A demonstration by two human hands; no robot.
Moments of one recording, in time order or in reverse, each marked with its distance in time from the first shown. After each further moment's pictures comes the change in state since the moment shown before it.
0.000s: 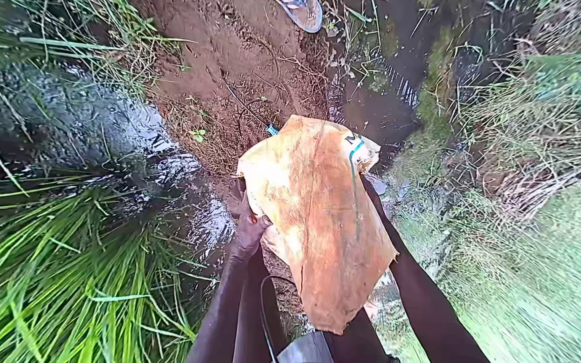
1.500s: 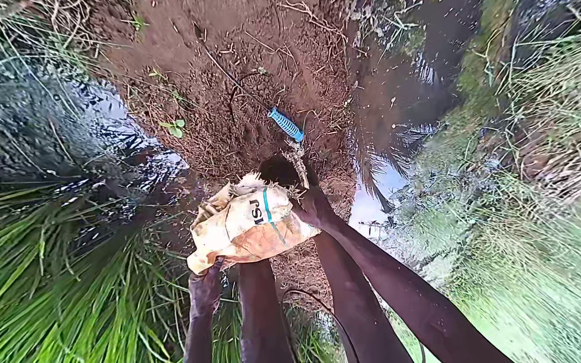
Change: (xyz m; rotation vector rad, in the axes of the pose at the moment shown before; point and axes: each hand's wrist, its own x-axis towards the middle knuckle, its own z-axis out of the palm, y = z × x) left_hand -0.013 -0.155 -0.157 0.277 0.515 -0.217; right_hand 0.096 0.154 0.164 -0.825 -0.406 -0.522
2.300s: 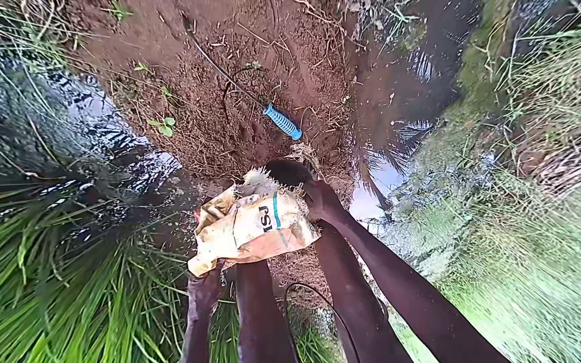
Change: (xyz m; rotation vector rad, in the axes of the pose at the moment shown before) left_hand 0.001 0.000 0.006 0.066 -0.052 0.050; right_hand 0.010 0.010 -0.028 -0.036 -0.216 0.265
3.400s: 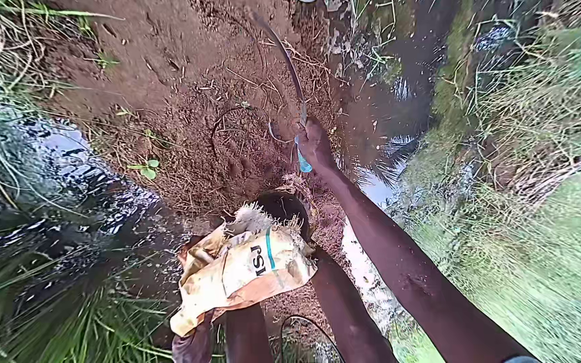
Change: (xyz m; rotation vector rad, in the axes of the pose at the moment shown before) left_hand -0.006 0.007 0.016 -0.012 0.121 0.017; right_hand 0.145 -0.034 -0.138 0.180 0.590 -0.032
